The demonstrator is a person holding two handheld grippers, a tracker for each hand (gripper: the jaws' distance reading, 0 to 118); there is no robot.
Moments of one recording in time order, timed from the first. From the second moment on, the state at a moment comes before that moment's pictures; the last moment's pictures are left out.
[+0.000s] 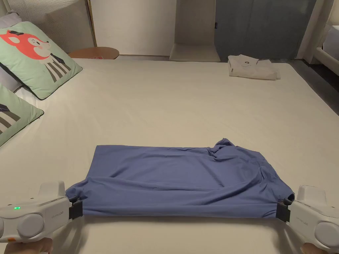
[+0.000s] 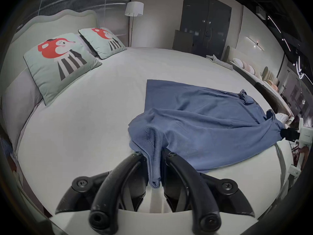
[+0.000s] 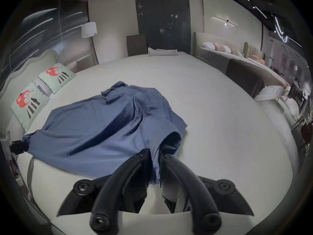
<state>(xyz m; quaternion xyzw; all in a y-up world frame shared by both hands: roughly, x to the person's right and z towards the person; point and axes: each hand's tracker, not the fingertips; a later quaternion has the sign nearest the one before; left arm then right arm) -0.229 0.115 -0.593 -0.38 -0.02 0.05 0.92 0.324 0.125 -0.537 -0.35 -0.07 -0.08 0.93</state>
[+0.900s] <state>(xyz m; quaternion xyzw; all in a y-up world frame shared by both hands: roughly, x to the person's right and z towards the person) -0.208 0.153 -0.527 -0.26 -0.02 0.11 0.96 0.275 0.179 -0.470 -0.22 -0.07 -0.07 0.97</state>
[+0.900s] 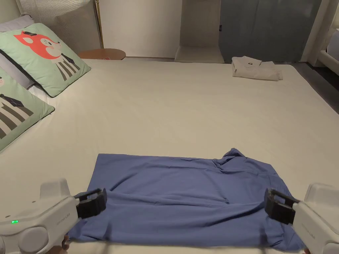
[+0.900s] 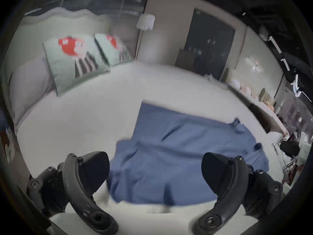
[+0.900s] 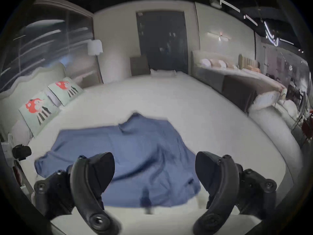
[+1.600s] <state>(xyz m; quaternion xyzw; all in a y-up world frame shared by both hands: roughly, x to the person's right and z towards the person) -0.133 0.217 -0.525 -0.08 -0.05 0.02 1.00 0.228 0.226 -0.484 -0.07 -0.07 0.01 1.00</state>
